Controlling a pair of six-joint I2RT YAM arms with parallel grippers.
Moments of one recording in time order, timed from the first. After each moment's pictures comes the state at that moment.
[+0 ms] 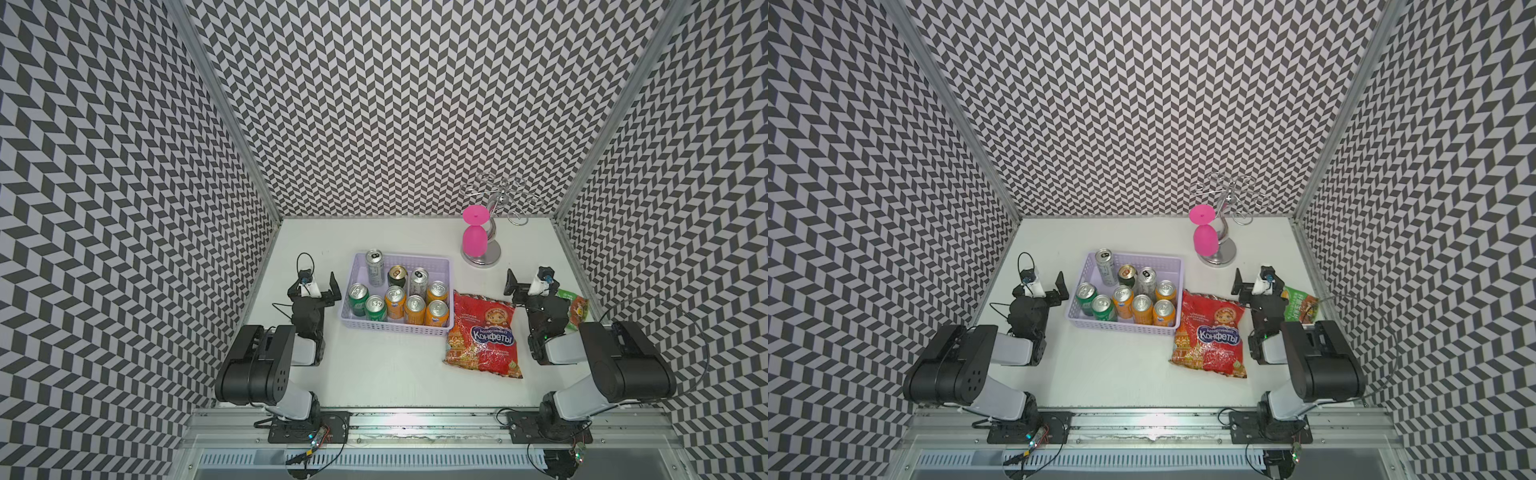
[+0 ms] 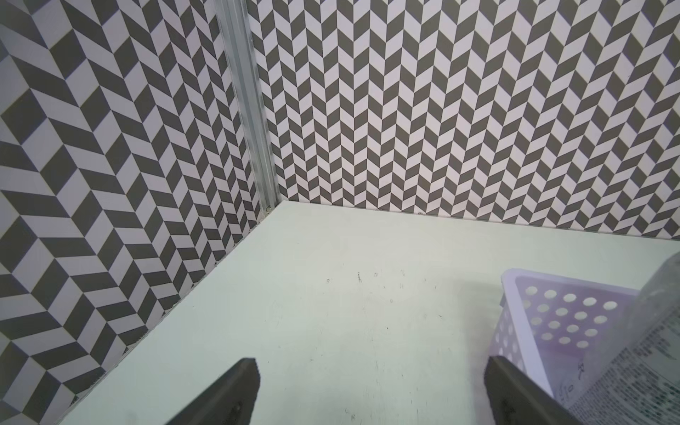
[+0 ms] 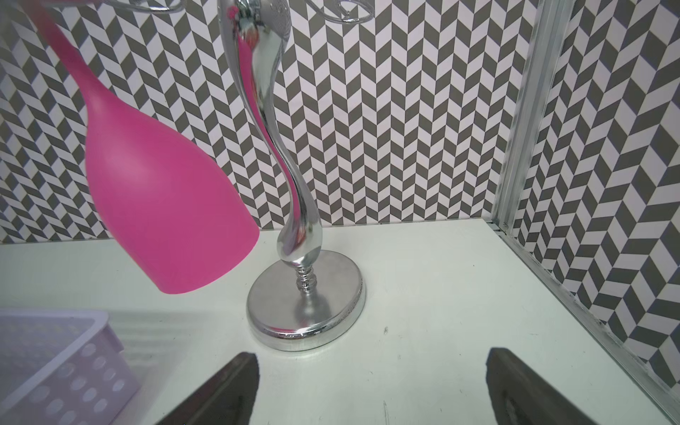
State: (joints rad) left arm -0.03 1.53 0.24 1.21 -0.16 -0.04; right arm 0.03 1.55 0.24 1.28 0.06 0.04
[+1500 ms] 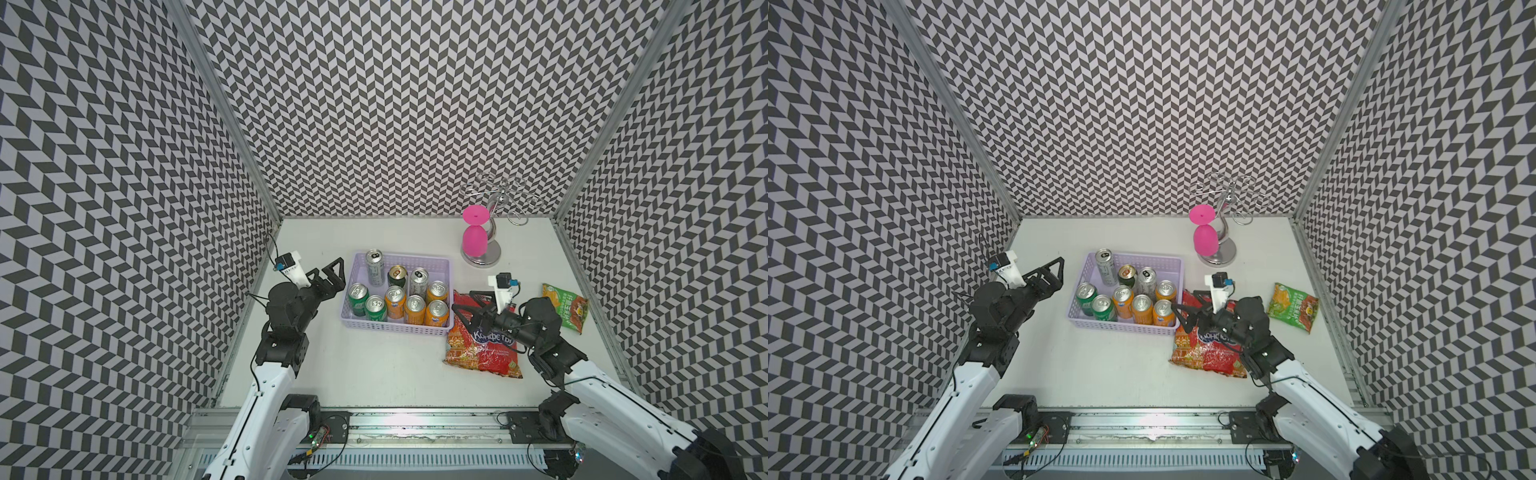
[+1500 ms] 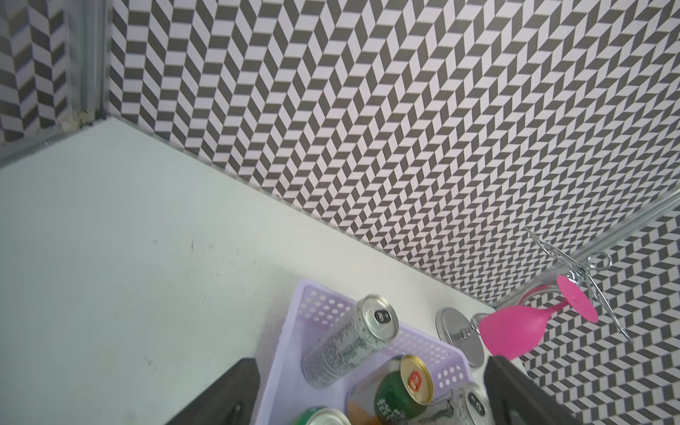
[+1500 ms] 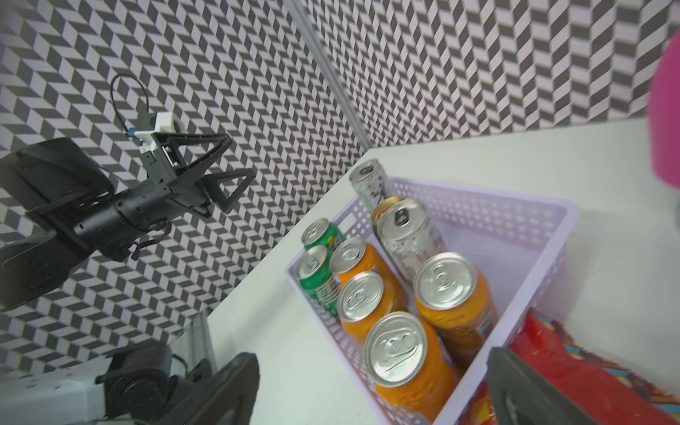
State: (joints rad) left arm -0.06 0.73 0.52 0.06 0.22 -0.63; right arm 0.54 0.89 0.38 0.29 -0.40 0.44
